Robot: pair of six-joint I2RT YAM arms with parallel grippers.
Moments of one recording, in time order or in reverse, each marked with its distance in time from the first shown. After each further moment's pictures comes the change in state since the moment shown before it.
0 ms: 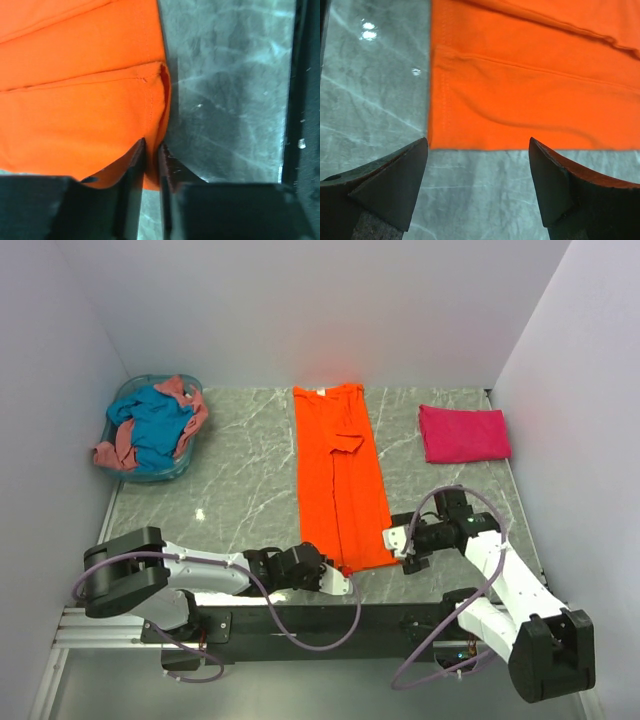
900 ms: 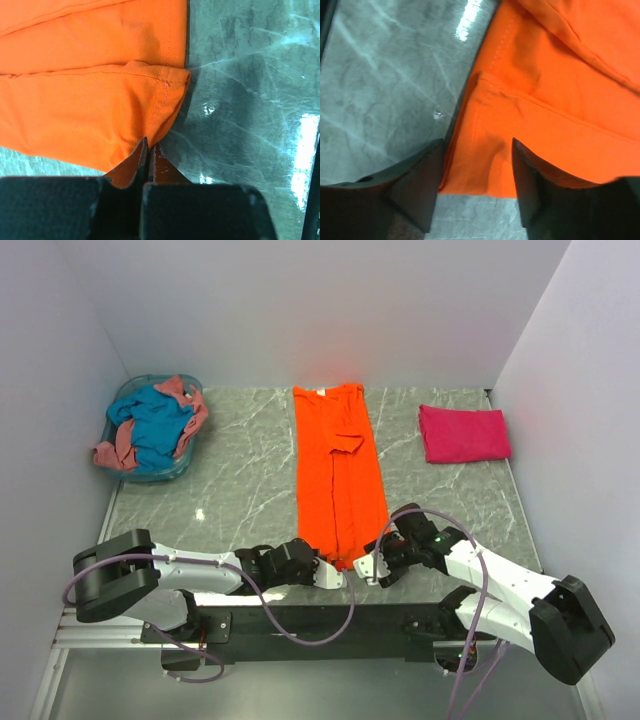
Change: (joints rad) left arm 0.040 -0.055 -0.047 0.026 -0.037 0.025; right arm 0.430 0.068 -0.149 0.327 0.282 0.183
